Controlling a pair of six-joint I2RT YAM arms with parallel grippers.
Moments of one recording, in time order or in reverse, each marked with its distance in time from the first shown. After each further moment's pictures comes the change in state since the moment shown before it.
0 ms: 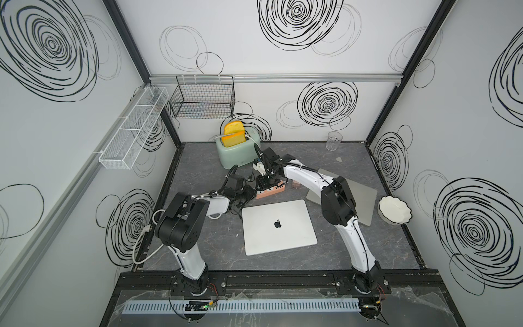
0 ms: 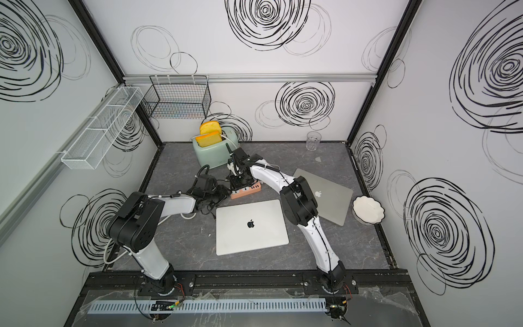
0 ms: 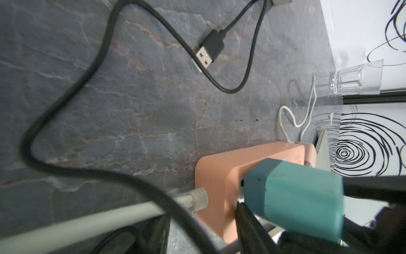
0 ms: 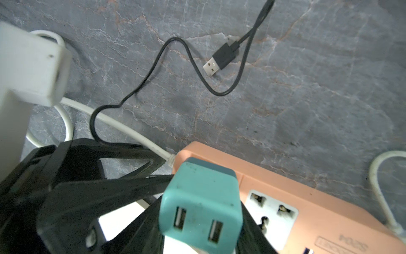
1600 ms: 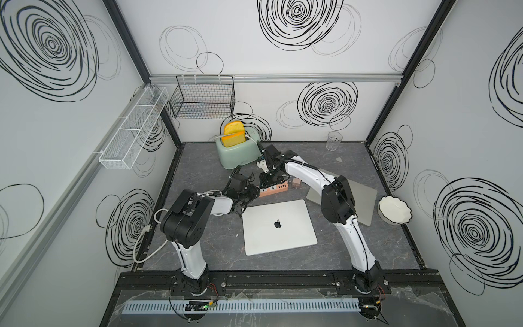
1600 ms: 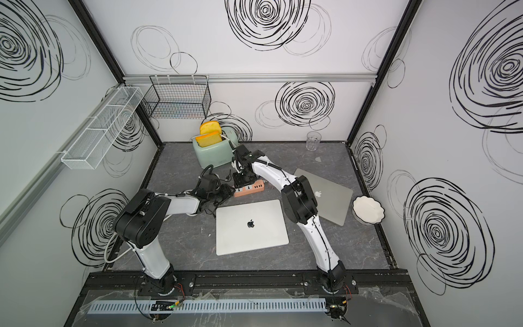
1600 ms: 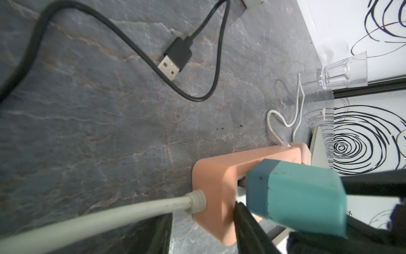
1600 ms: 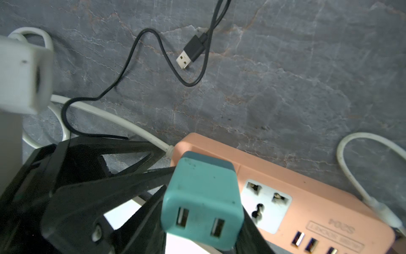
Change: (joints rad) left arm -0.034 0.055 0.004 0.103 -0.030 0.051; right arm -0.029 0.026 0.082 -0.111 0.025 0.014
